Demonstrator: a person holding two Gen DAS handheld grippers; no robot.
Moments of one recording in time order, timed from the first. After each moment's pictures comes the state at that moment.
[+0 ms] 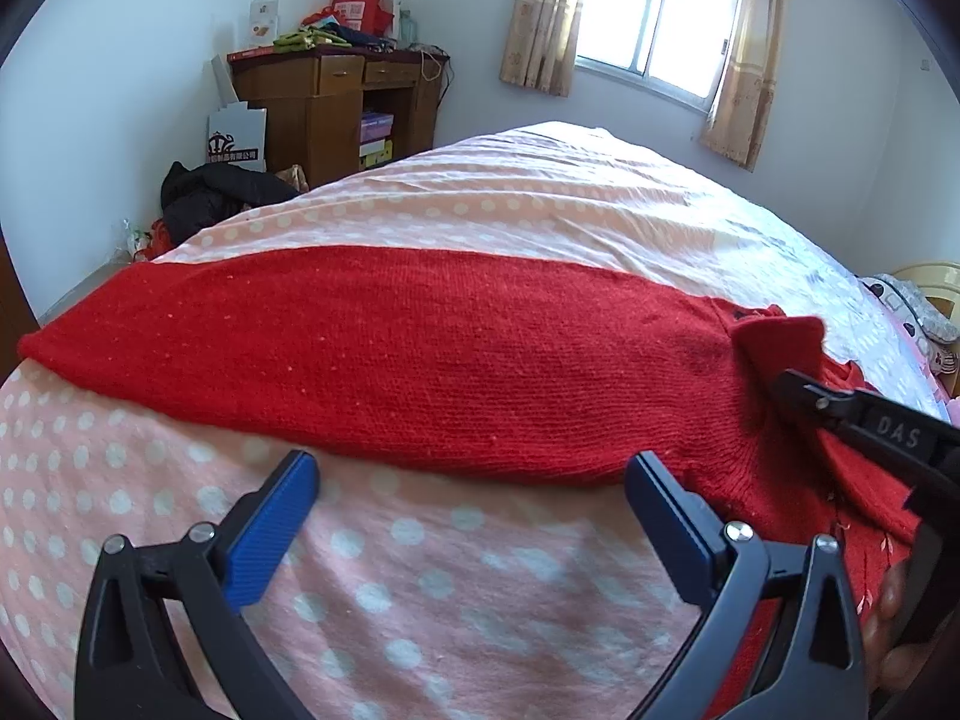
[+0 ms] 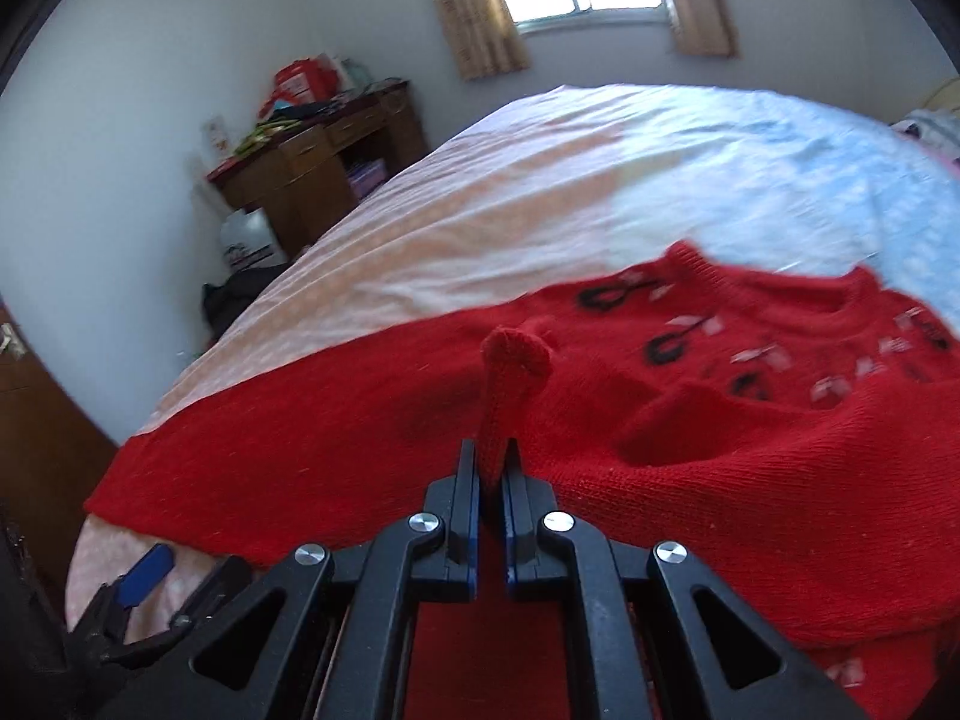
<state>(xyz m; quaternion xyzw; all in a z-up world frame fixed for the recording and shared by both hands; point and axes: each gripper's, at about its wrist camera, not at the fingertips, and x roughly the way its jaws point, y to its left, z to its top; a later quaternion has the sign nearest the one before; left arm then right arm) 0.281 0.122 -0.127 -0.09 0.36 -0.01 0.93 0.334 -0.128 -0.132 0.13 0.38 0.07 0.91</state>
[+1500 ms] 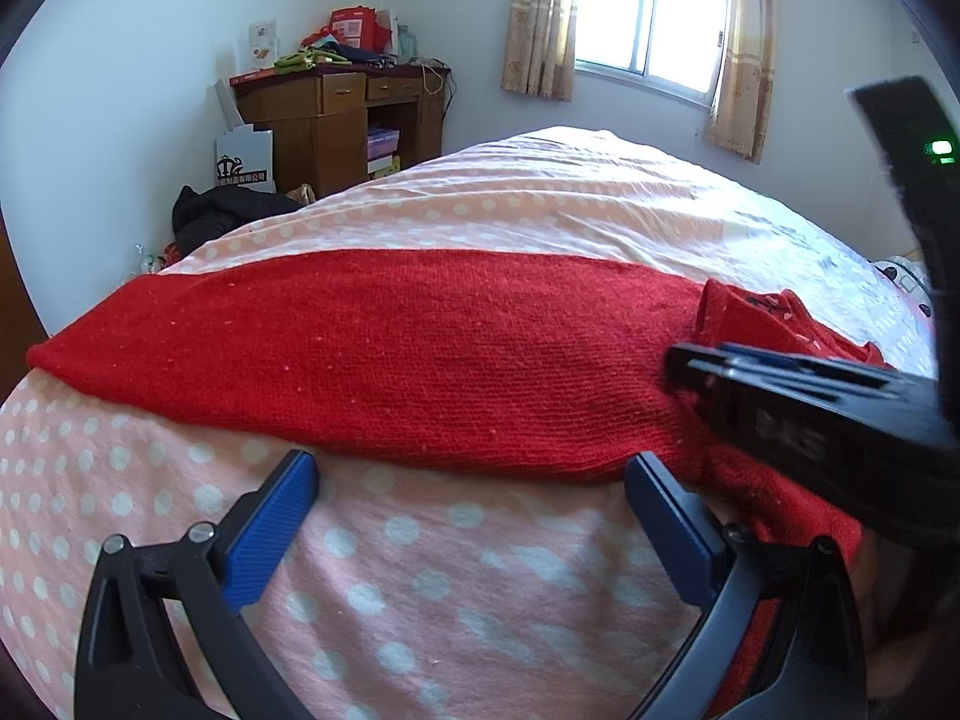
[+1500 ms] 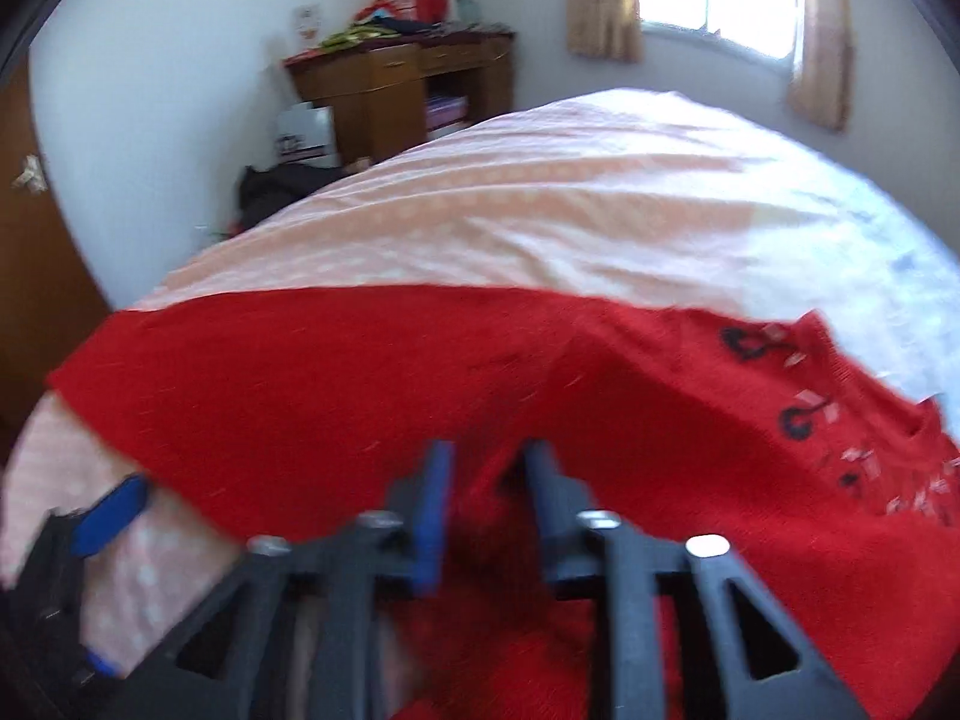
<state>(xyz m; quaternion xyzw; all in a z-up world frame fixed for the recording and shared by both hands) 0.272 0.114 -0.133 -0.06 0.35 0.01 0.94 0.357 -0.059 -0.133 -0.02 0.42 0.14 0.90</state>
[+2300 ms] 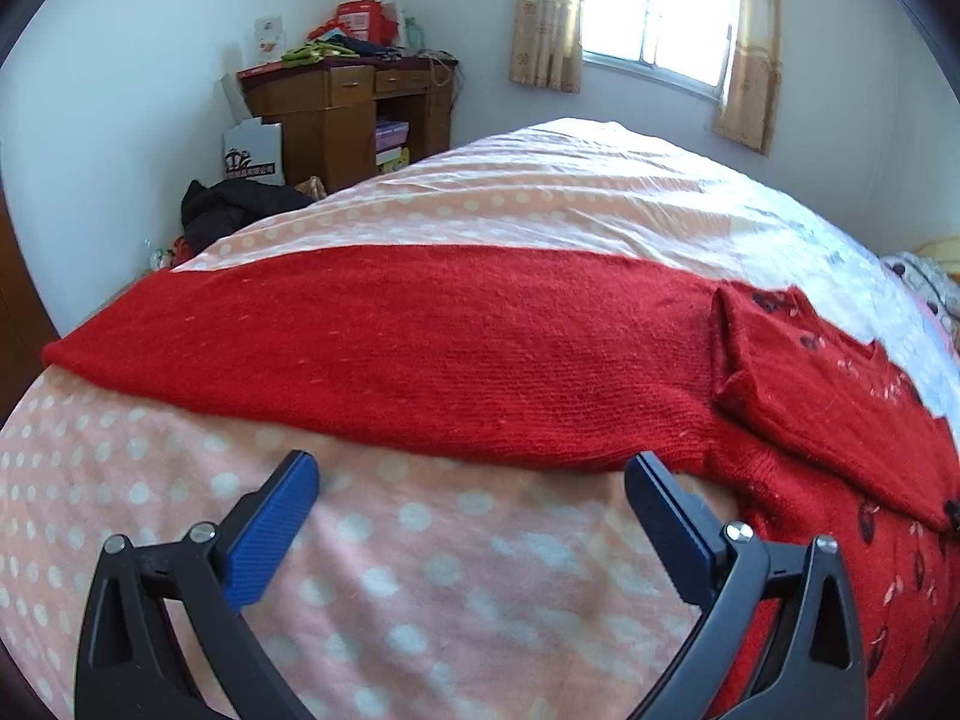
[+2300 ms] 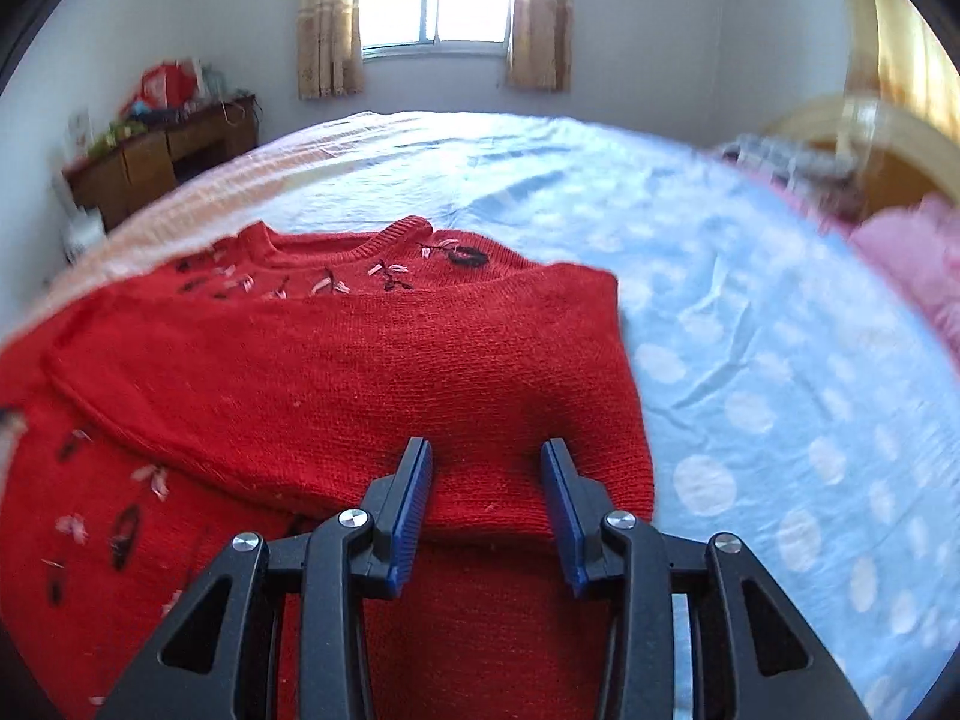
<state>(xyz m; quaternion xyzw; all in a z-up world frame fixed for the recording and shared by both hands) 0.267 0.121 -0.126 -0.06 0.36 0.03 0.93 0.201 -0.320 -0.134 0.01 0.37 -0.16 0.92</state>
